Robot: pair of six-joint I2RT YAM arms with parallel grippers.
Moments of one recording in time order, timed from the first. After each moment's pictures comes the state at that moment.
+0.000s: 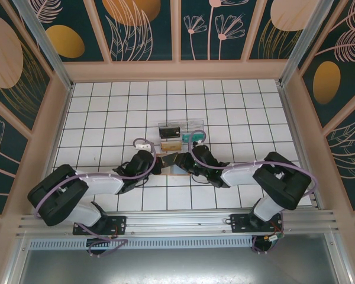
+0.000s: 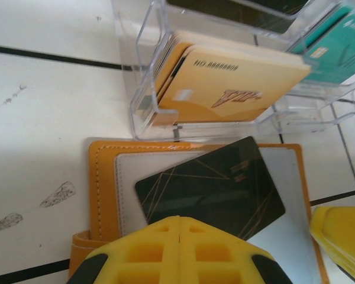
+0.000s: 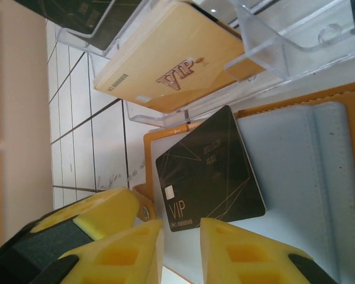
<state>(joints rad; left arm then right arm) -0.78 1.44 0.39 0.39 -0.11 -0.79 0.90 1.57 0.52 0.49 -0.05 1.22</state>
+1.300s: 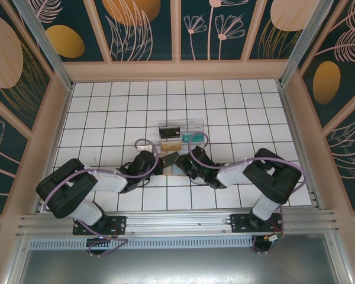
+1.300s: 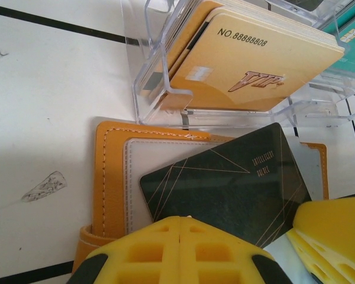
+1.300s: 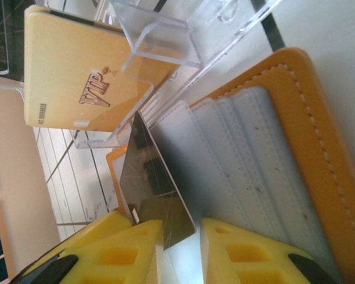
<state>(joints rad) -0.78 1.52 0.39 0.45 -0.09 -0.84 0.91 1.67 0.53 0.51 0.02 1.44</state>
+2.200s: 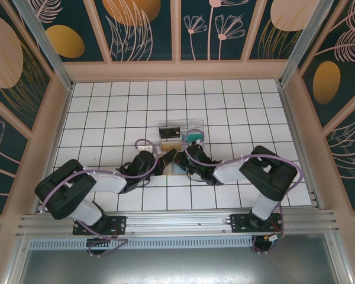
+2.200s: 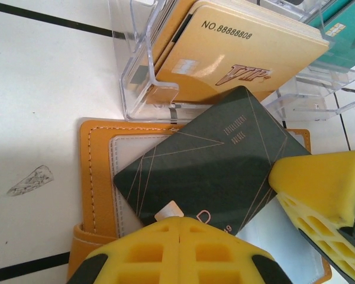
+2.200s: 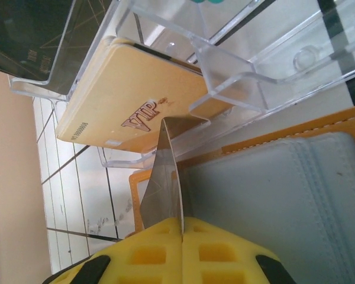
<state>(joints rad) -0.78 1.50 0.39 0.44 -0.06 -0.84 0.91 1.70 0.59 0.52 0.06 1.31</state>
